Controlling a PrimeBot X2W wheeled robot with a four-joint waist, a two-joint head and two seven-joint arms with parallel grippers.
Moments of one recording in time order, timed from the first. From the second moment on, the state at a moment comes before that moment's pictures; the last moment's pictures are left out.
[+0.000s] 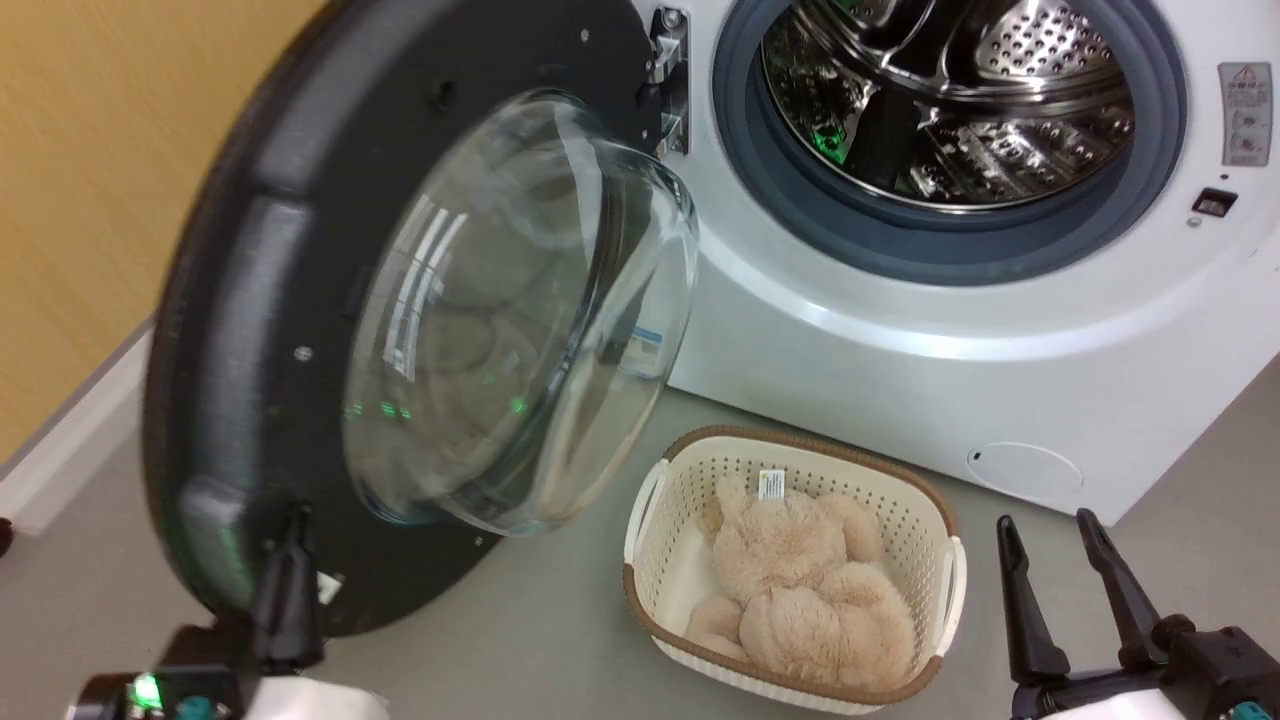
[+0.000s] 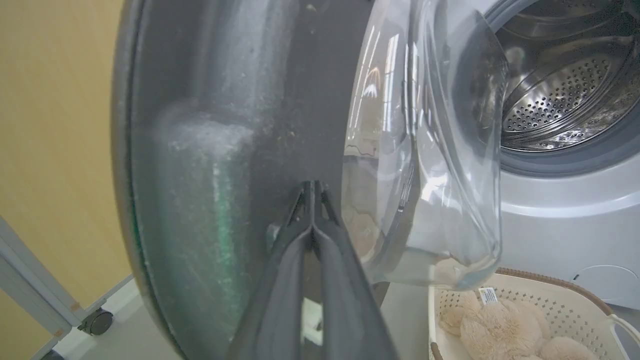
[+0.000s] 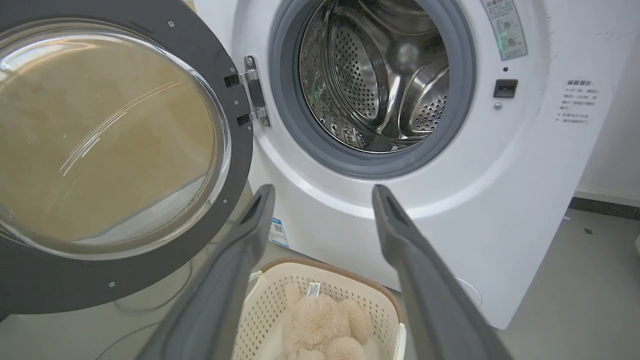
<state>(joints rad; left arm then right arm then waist) 0.07 0.26 -0.11 -0.01 -0.21 0.17 -0.26 0.09 -0.05 -0.02 0.01 0.14 0.13 -0.26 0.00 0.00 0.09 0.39</state>
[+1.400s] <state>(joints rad) -0.35 0.21 0.41 0.43 -0.21 0.03 -0.26 -0.01 -0.05 -0.02 0.00 0.08 0.13 -0.26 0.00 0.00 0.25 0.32</state>
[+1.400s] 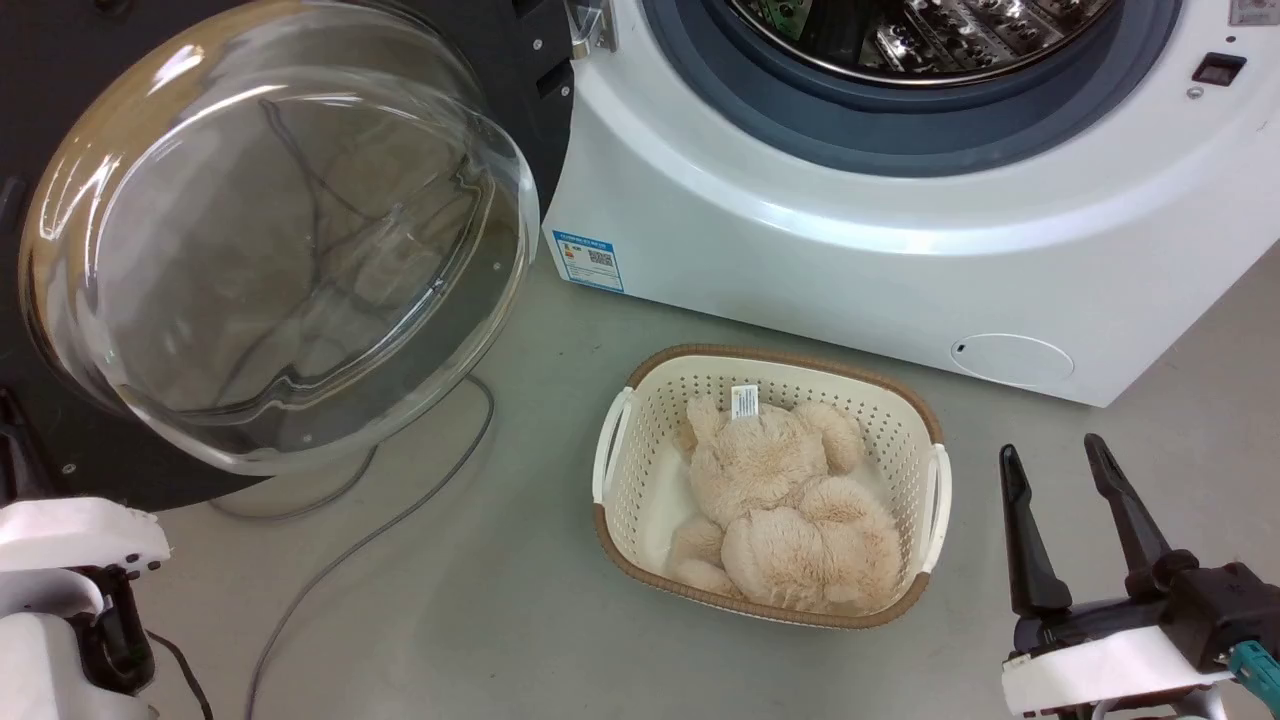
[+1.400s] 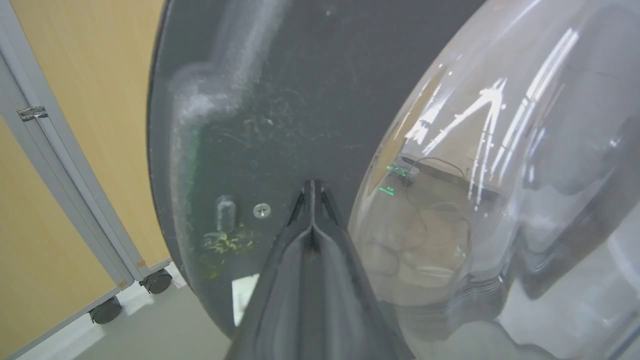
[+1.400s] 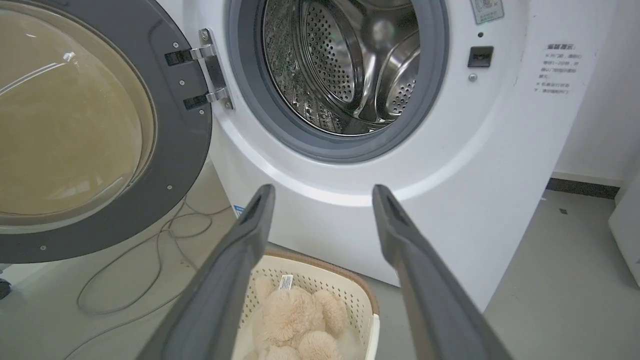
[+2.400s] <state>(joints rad) -0.14 0.09 0.36 0.15 -0.05 -0.07 -0.26 0.05 -0.05 -0.06 0.01 0.13 0.13 -0.26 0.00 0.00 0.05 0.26</state>
